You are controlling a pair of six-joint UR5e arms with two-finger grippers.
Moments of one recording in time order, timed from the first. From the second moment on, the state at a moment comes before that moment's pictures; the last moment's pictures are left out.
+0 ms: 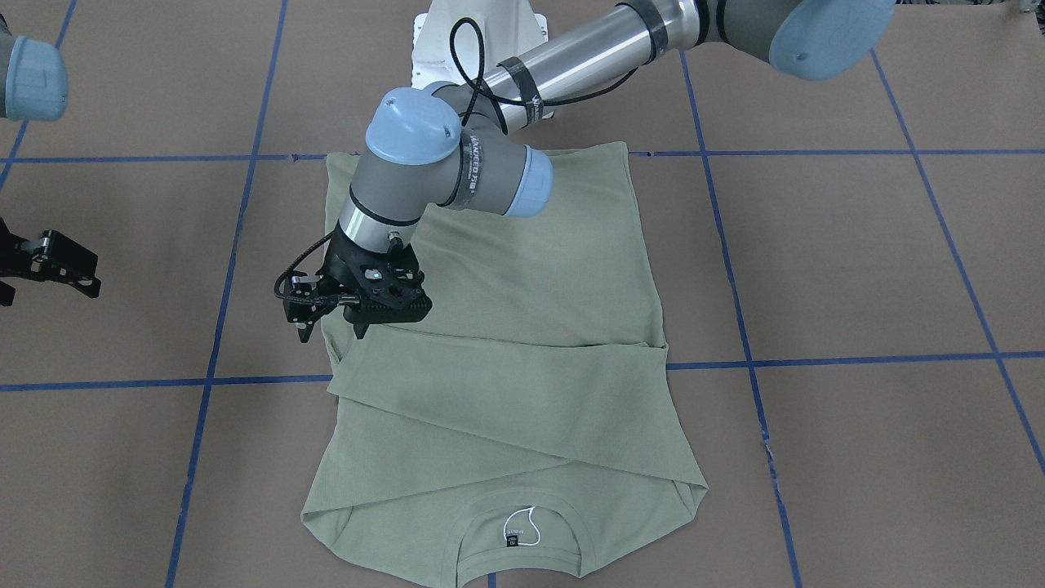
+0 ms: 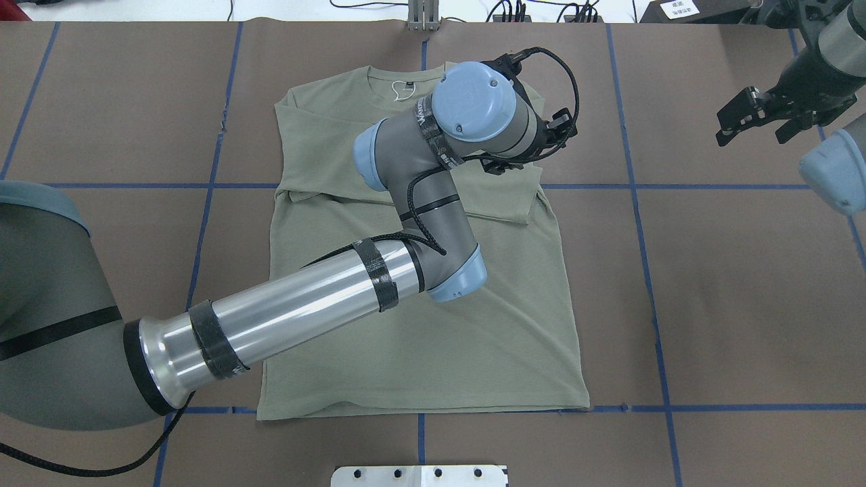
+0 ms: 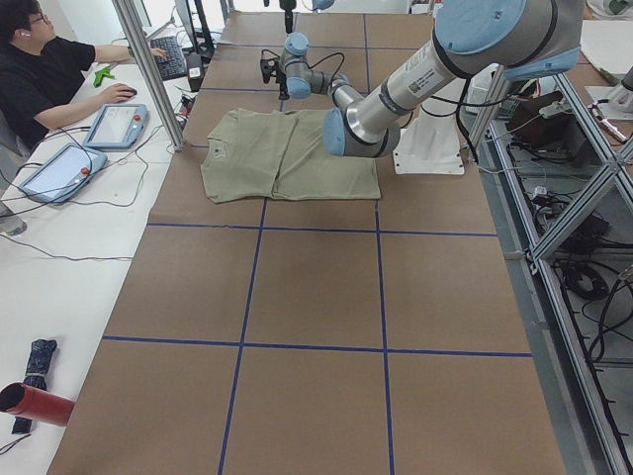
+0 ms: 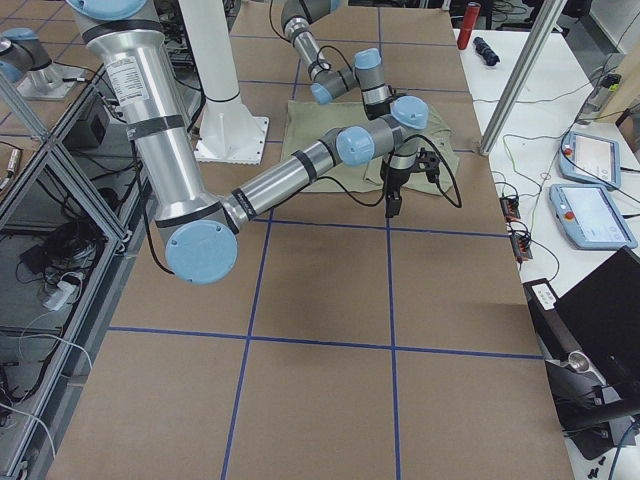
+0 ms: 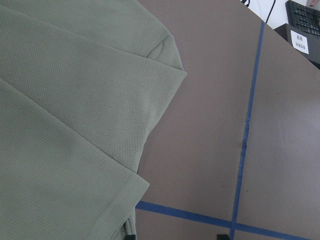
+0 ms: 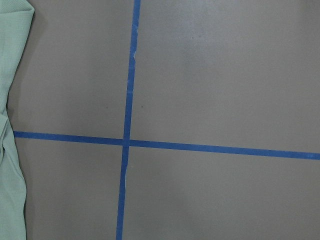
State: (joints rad) left arm -0.56 -2.80 -0.90 -2.32 -1.76 -1.65; right arm 1.17 -1.26 1.82 -1.75 2.28 0.49
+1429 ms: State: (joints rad) left arm -0.65 -2.00 -1.90 -1.77 -1.84 -1.10; right arm 0.71 -1.41 2.09 -1.46 2.02 1.12
